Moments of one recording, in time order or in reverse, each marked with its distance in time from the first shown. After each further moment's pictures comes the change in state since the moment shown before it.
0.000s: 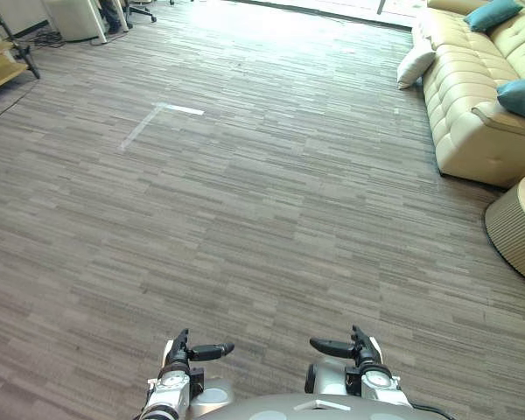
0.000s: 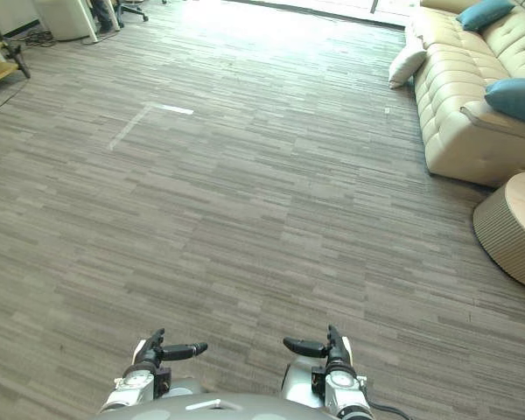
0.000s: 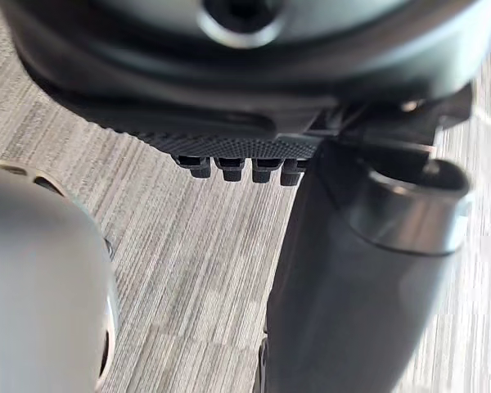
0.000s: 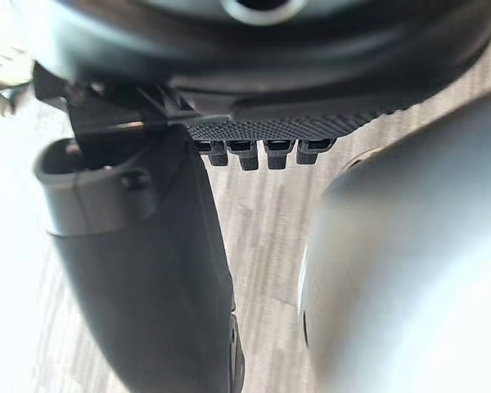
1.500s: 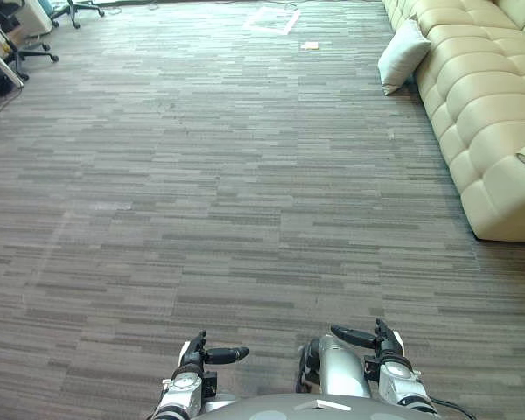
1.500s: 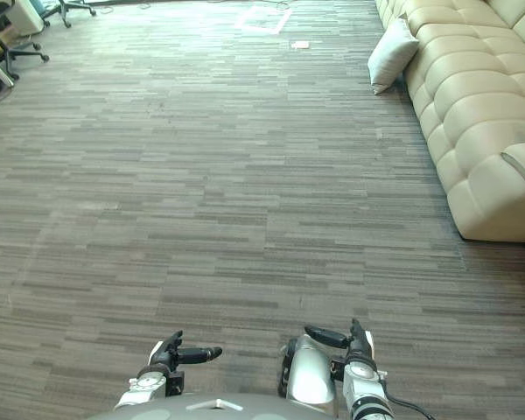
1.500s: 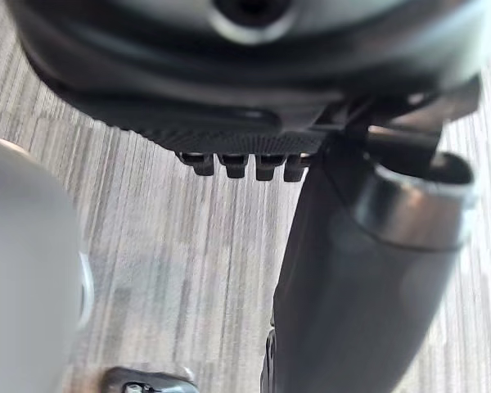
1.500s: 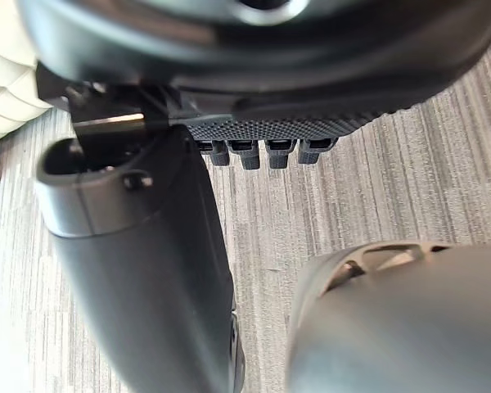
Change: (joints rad) left arm 0.029 -0.065 0.105 -0.059 -0.001 0.001 -0.019; right arm 0.015 -0.042 -0.077 -0.040 0.027 0.046 -0.002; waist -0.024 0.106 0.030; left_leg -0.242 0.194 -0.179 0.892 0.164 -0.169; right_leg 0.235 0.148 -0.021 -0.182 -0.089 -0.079
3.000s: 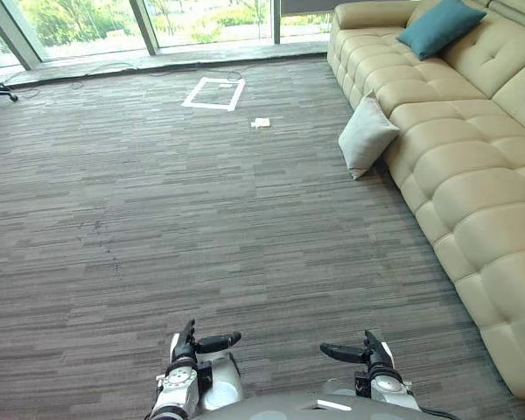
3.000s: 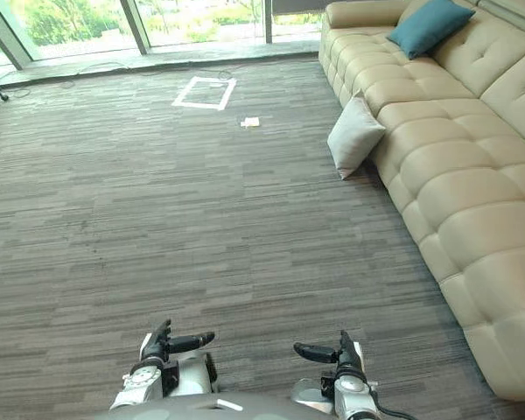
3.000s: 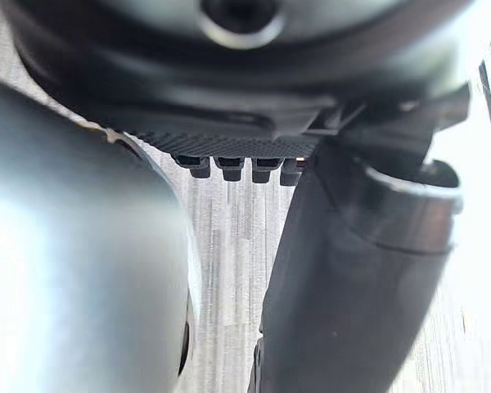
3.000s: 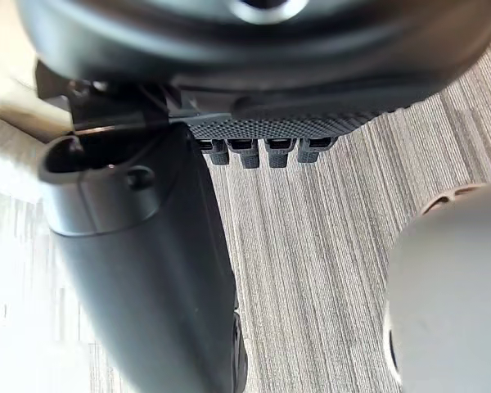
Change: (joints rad) left arm 0.005 0.002 -0.002 -0.090 -0.001 -0.023 0.028; right arm 0.052 0.030 0.099 0.012 -0.023 0.006 -0.023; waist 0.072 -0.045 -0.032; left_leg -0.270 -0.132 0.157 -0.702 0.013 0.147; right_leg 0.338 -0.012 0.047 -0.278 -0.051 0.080
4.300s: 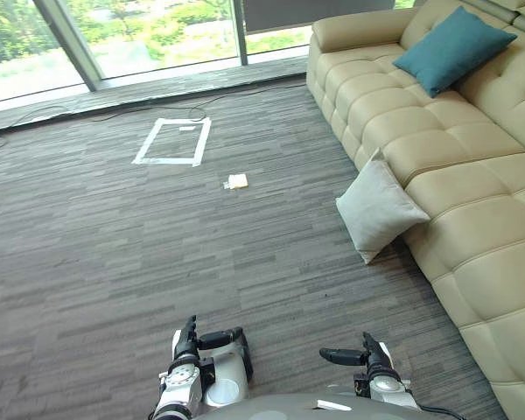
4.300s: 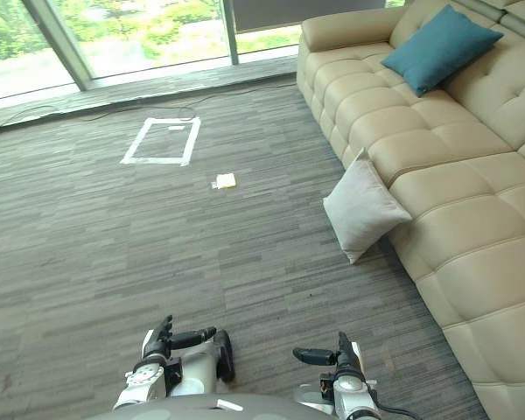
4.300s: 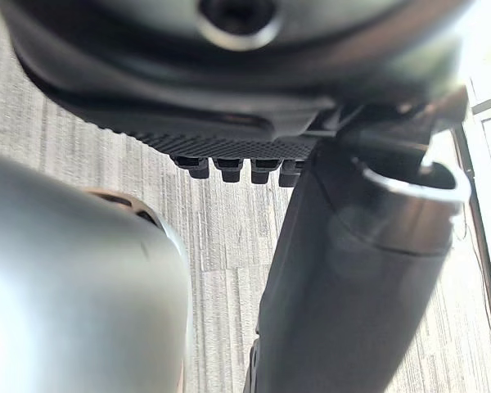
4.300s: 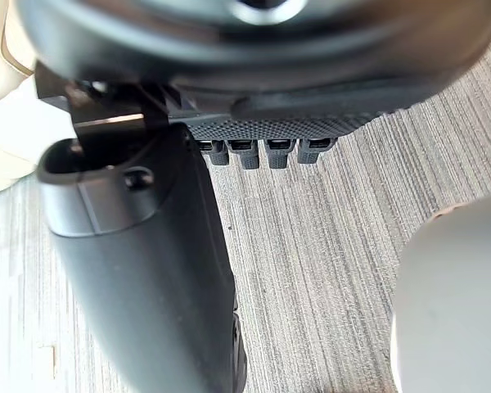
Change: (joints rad) left arm -0.002 0.011 0.023 0.026 0.003 -0.001 0.004; right arm 0.010 0.028 0.028 0.011 -0.052 0.002 -0.004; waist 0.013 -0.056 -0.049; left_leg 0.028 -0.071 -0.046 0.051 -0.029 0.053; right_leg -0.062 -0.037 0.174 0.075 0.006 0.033
